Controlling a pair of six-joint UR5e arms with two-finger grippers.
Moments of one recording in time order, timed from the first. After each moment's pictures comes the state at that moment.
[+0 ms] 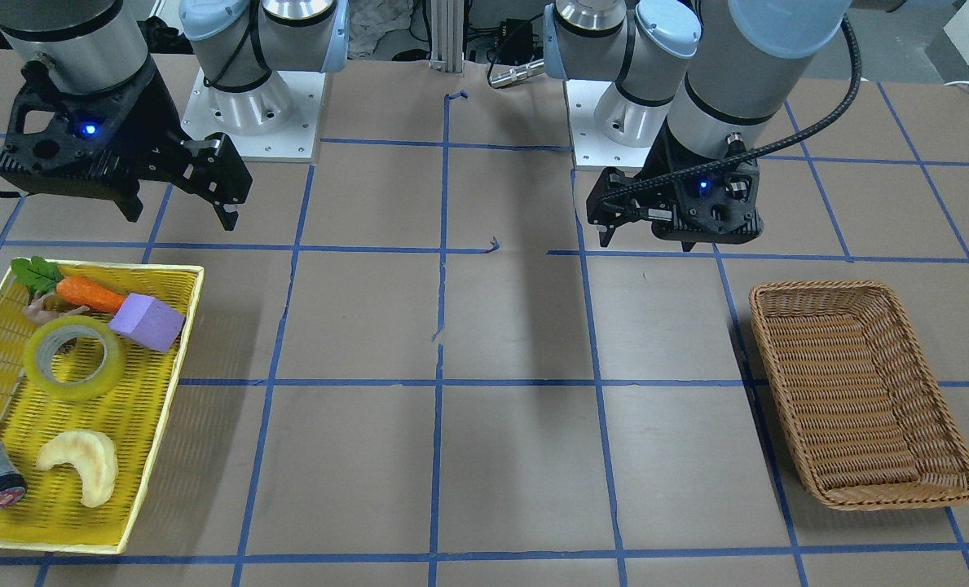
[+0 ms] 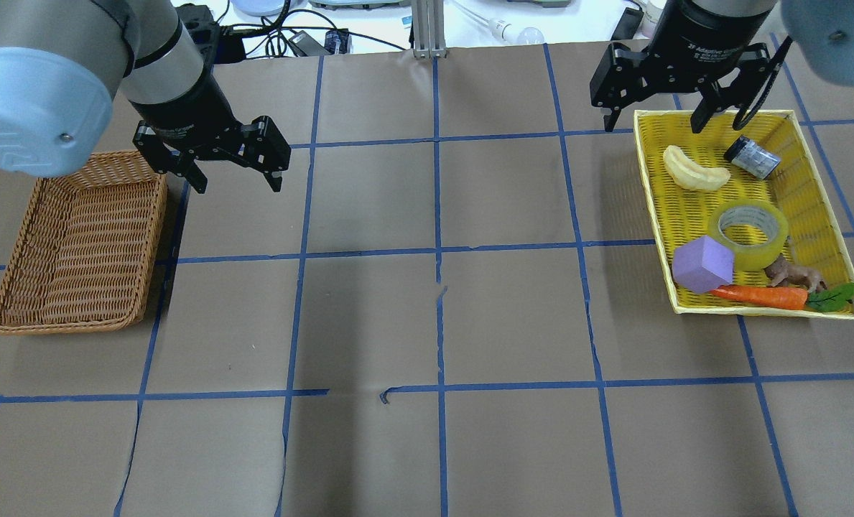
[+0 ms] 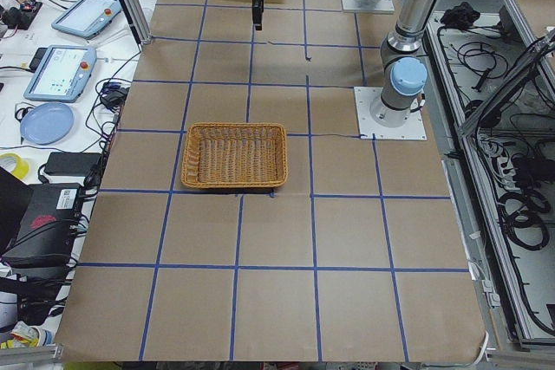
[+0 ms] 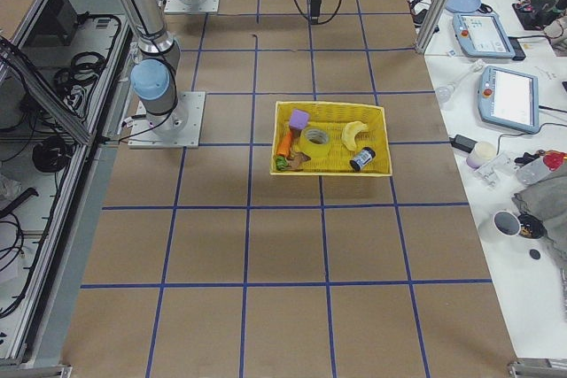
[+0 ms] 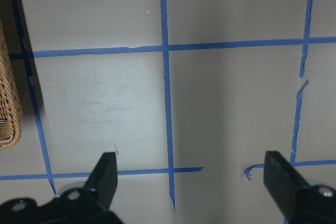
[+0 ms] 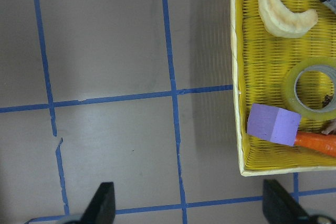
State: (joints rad) left arm -1.60 -1.63 -1.59 -1.52 1.56 0.00; right arm 1.57 -1.53 1.47 -1.56 -1.58 0.09
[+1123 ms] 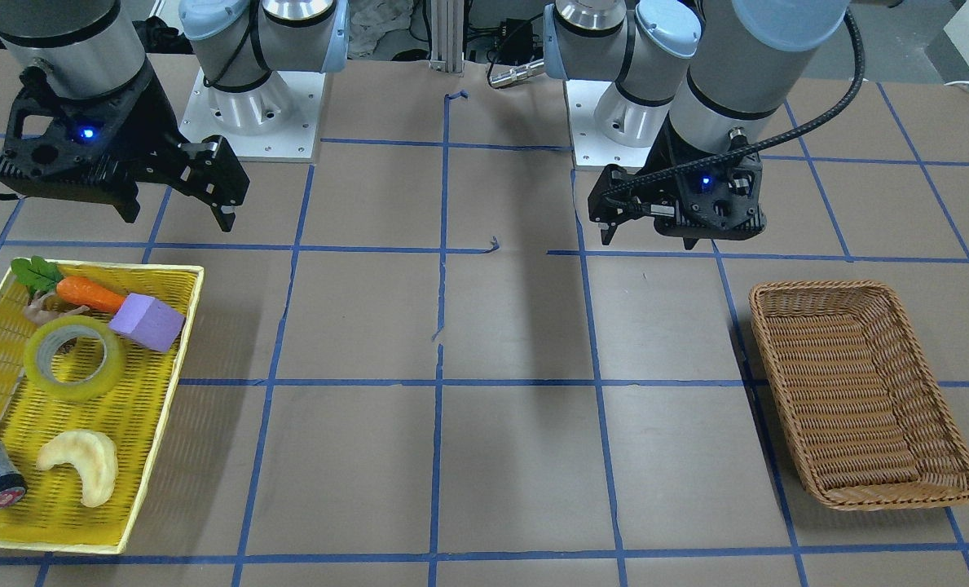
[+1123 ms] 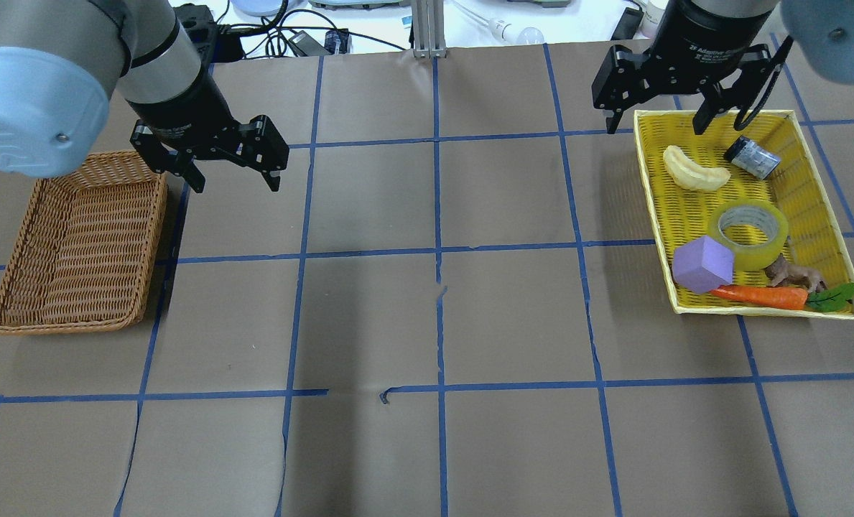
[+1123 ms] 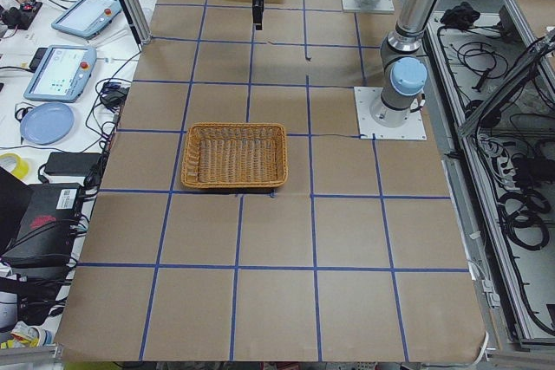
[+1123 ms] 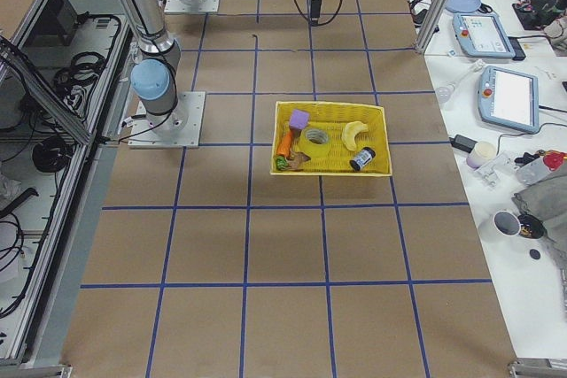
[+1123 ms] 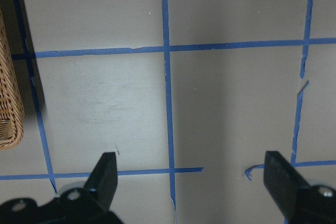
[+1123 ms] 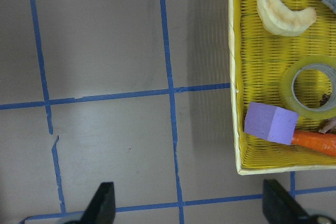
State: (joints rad) left arm -1.60 -1.62 -1.59 -1.52 1.56 0.00; right arm 1.57 -1.52 1.47 -1.56 -1.59 0.08
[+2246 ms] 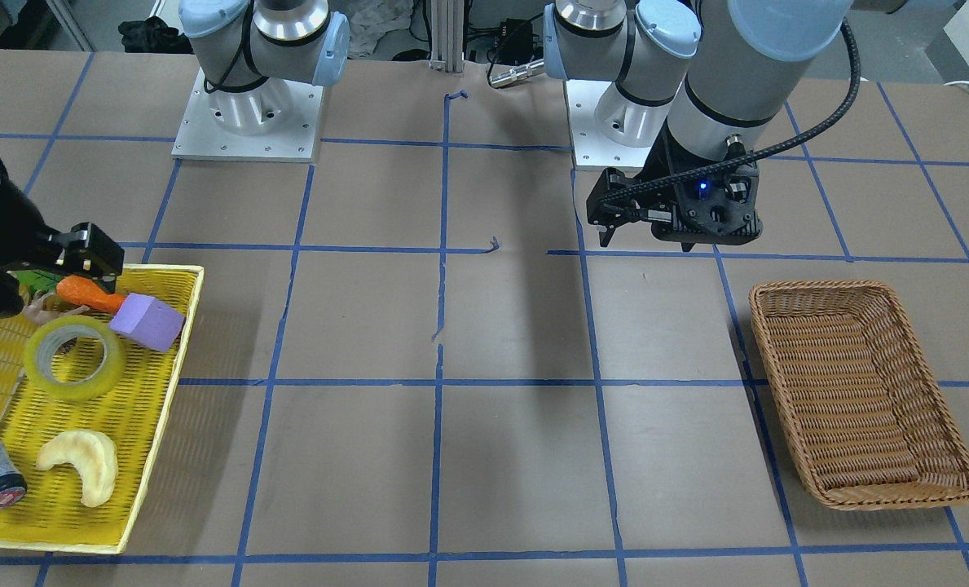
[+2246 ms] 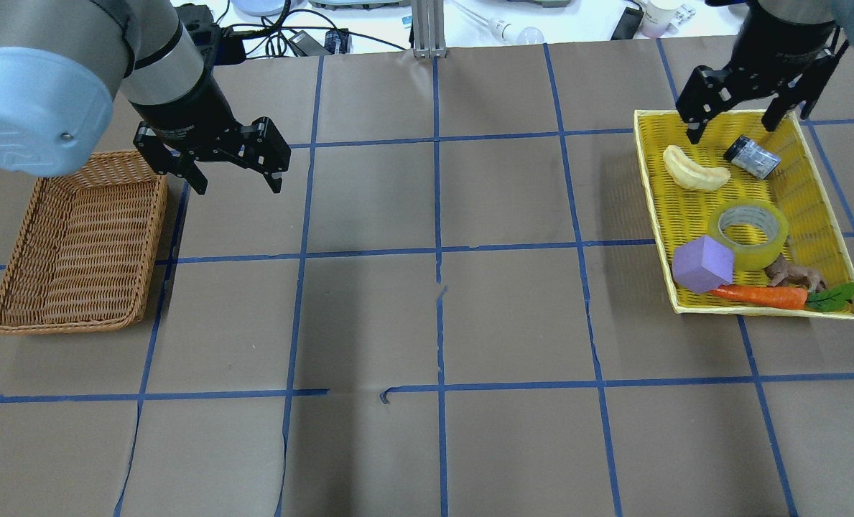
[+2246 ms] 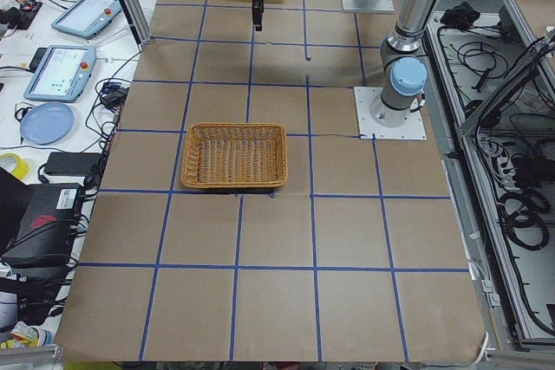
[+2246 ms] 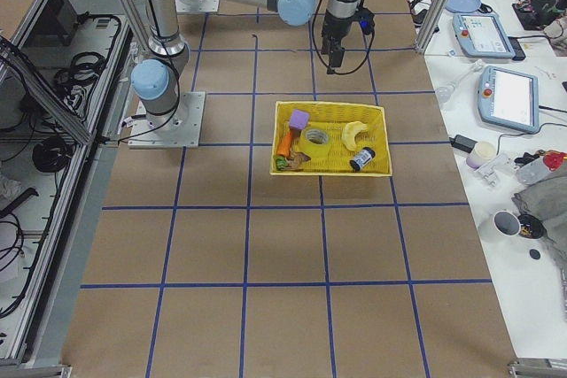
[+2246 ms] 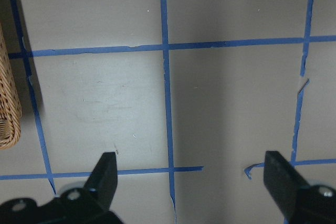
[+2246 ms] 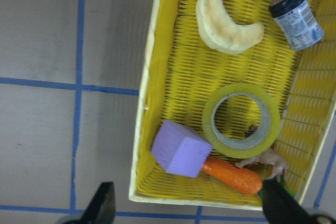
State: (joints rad) left arm -1.60 -1.63 -1.59 -1.53 1.56 0.01; right arm 1.33 -1.36 1.48 -1.62 -1.69 -0.38
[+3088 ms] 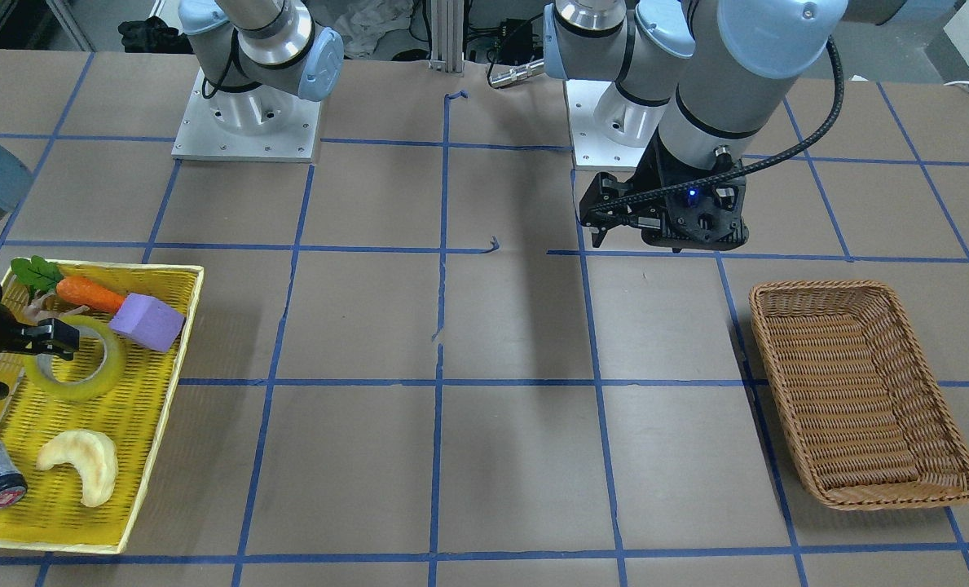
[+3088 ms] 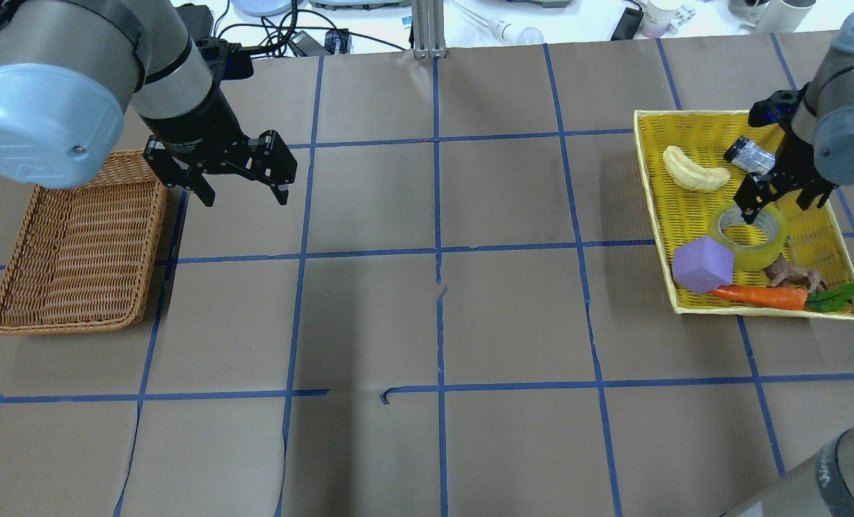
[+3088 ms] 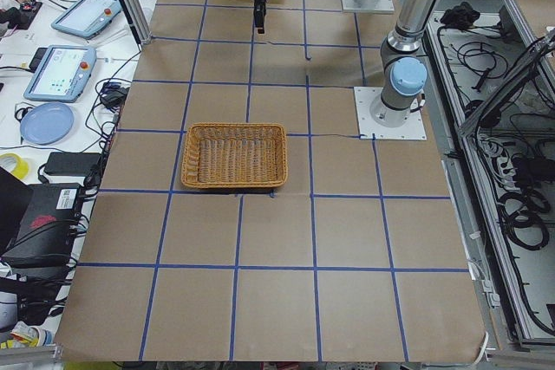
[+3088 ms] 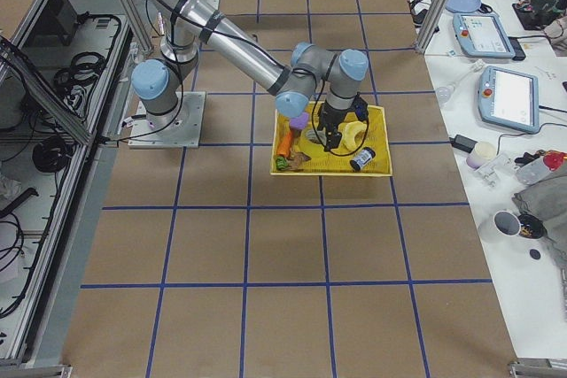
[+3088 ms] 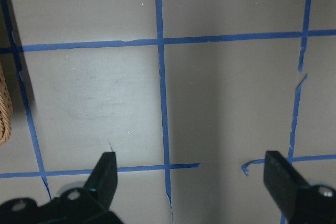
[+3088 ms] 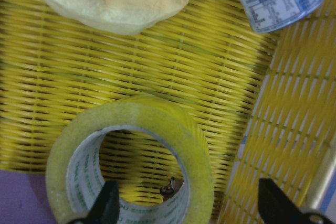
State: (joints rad) left arm -1.60 -1.63 -1.62 -1.52 1.54 0.01; right arm 1.14 -1.18 1.76 -2.08 -1.76 -0.60
